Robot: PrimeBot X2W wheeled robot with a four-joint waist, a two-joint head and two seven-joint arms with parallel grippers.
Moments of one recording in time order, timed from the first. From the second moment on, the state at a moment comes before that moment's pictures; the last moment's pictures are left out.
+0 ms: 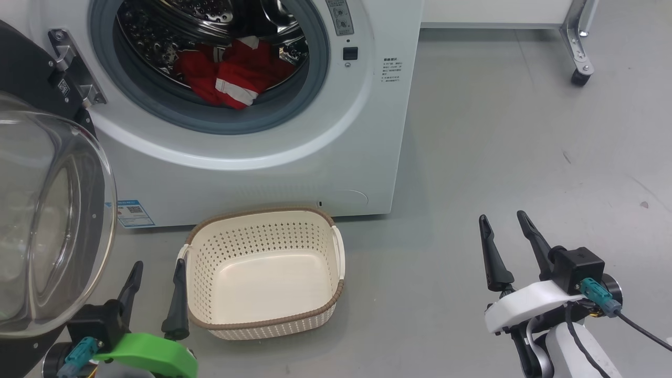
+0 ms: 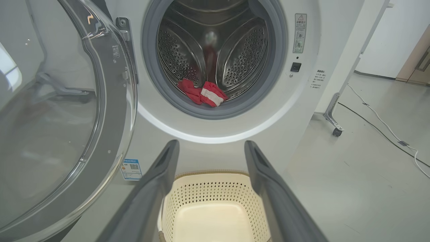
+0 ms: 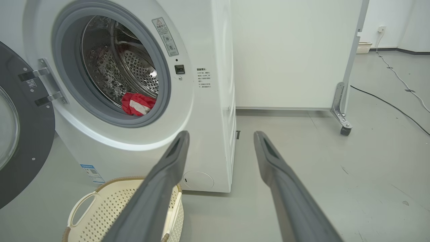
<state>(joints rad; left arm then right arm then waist) 0.01 0.15 -0.20 0.12 -0.47 0.08 -0.16 -0.12 -0.05 0.16 0.31 0.27 0.05 -0.26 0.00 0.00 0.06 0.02</state>
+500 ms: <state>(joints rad) 0.02 0.15 -0.19 0.08 -0.45 0.09 -0.17 -0.12 -0.05 0.16 0.31 0.27 0.05 -0.26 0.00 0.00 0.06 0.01</state>
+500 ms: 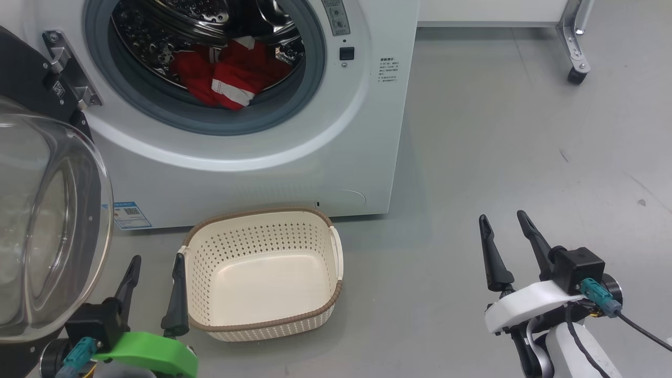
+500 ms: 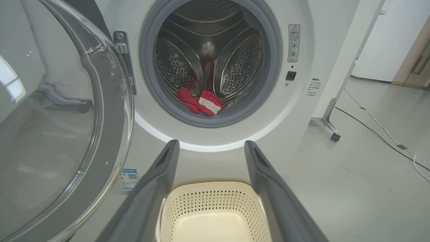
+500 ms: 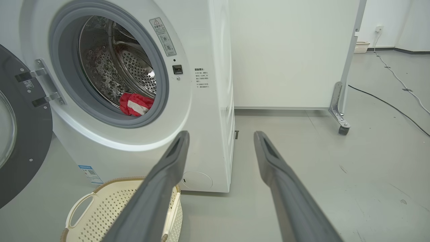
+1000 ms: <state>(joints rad) 0.02 0.15 -0.20 0.08 -0.45 0.09 -0.16 -0.11 -0.04 0.16 0.31 0.27 0.05 -0.26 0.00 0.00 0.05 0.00</state>
